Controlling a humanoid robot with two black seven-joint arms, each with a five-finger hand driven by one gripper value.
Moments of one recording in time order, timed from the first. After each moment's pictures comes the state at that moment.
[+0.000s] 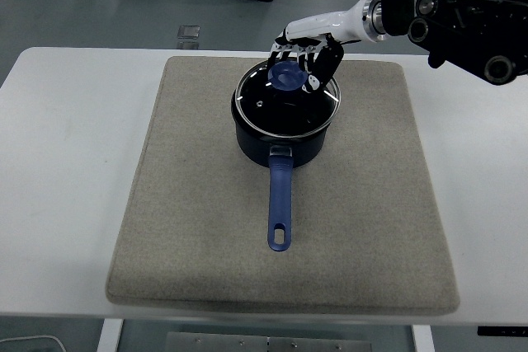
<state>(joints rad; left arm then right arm) 0.02 0.00 -0.13 -0.10 0.08 -0.09 0.00 1.58 -0.20 -0.10 0.81 -0.99 0.46 0.12</state>
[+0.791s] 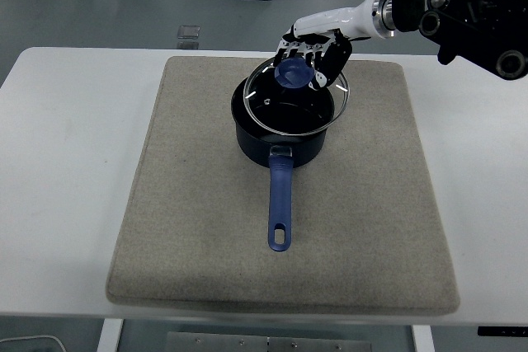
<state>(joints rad) 0.02 0.00 -0.13 -0.10 0.08 -0.09 0.00 1.58 -0.22 -0.09 0.81 -0.98 0.49 0.12</state>
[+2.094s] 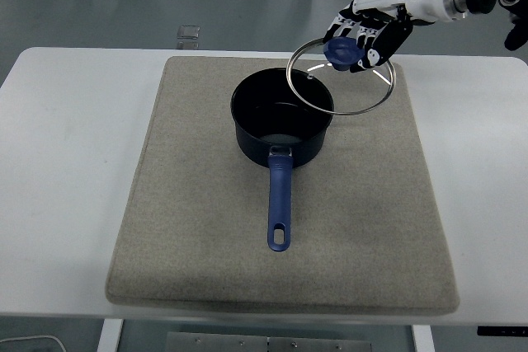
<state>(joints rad) 0.02 0.00 -0.13 -0.10 0.08 -0.09 0.00 1.57 -0.41 -0.08 0.81 -0.84 0.56 0.11</state>
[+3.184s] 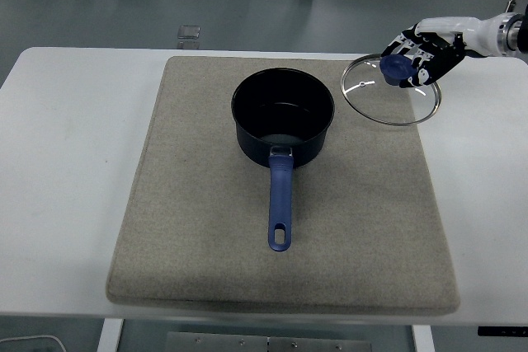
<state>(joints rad) 0.02 0.00 -0.13 -0.10 0.08 -0.09 0.00 1.41 -0.50 -0.08 0.74 -0.79 0.45 0.12</state>
